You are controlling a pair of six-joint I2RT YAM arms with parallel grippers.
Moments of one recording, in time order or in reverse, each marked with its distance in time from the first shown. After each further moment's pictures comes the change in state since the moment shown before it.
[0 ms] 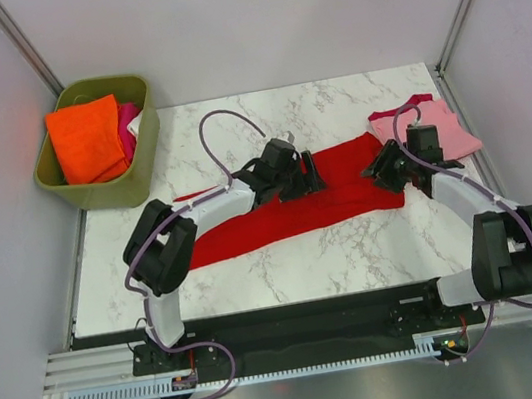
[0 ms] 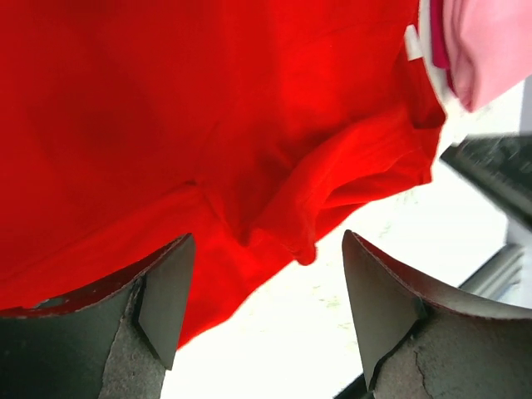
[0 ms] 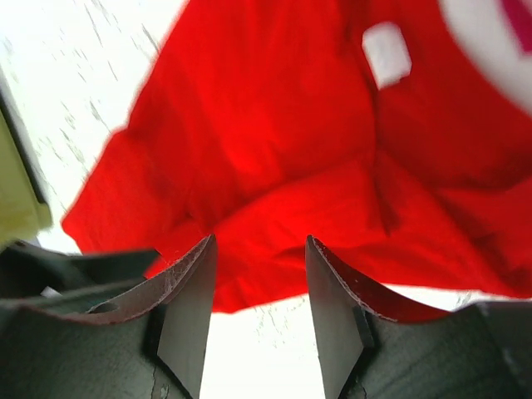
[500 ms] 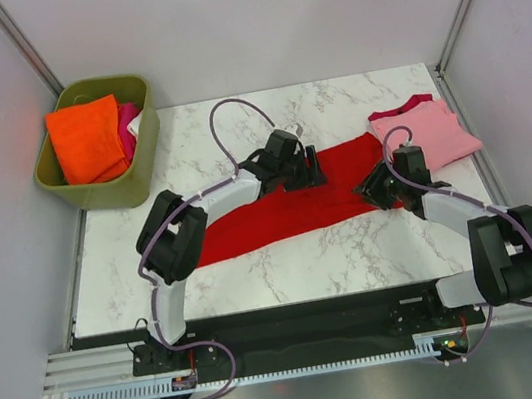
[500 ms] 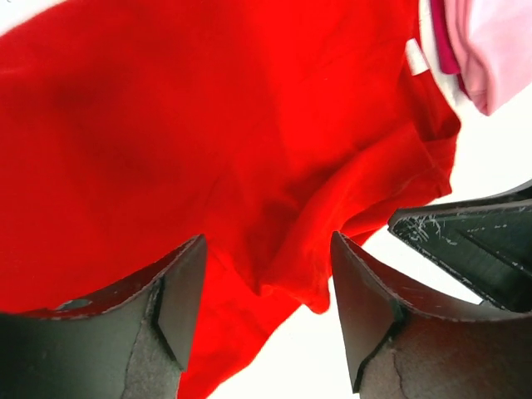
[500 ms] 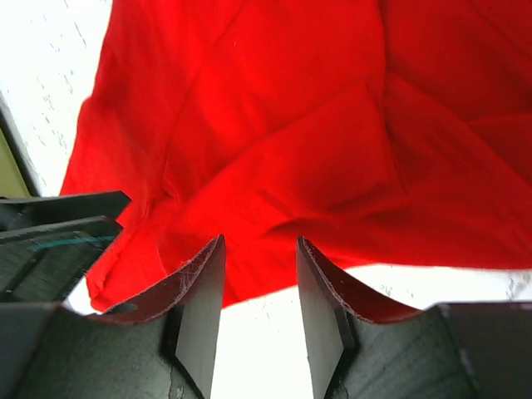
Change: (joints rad) left arm 0.022 0.101 0.131 -0.021 0.045 0.165; right arm 0.133 -0.045 -0.220 0.198 0.064 0.135
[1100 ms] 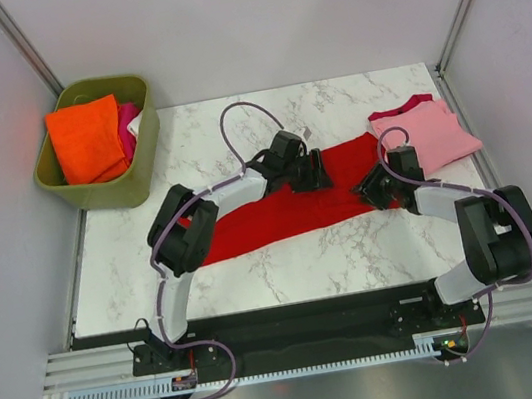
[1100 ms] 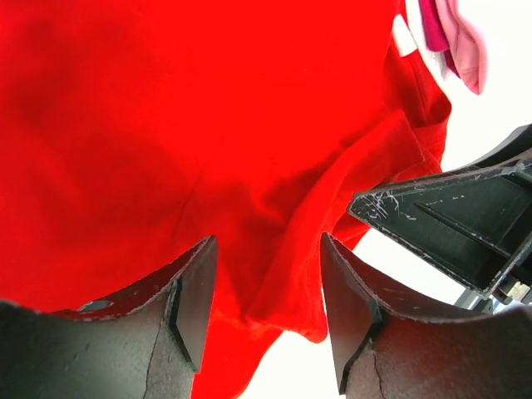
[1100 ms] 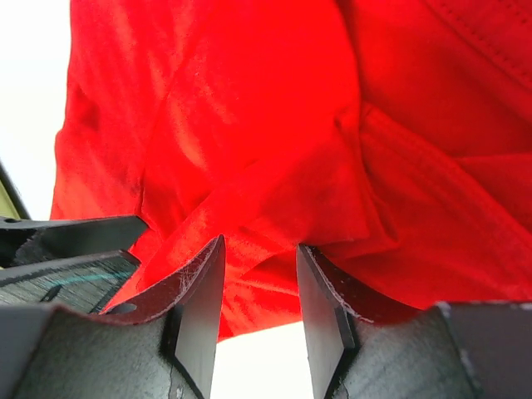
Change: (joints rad) left arm 0.006 0.103 0.057 0.038 0.122 0.014; right arm 0.007 0.134 0.019 0.079 0.032 0.055
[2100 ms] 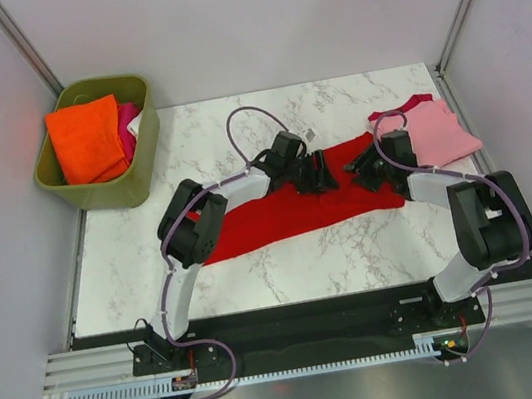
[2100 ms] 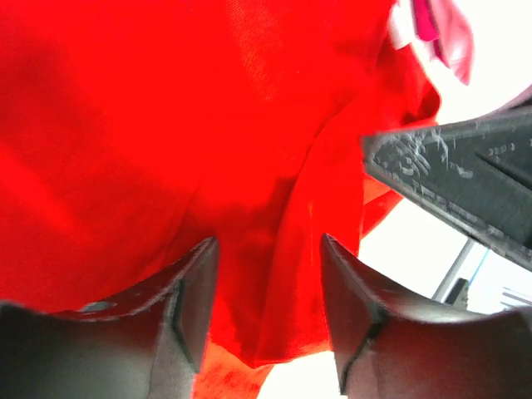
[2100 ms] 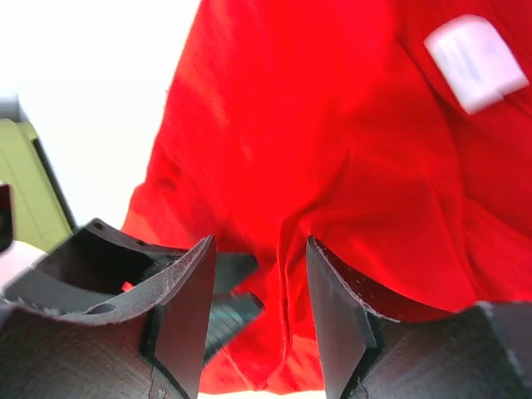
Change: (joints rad) left arm 0.025 0.115 0.068 0.040 0.146 -0.020; right arm 0.015 0.096 0.116 0.080 0.037 0.089
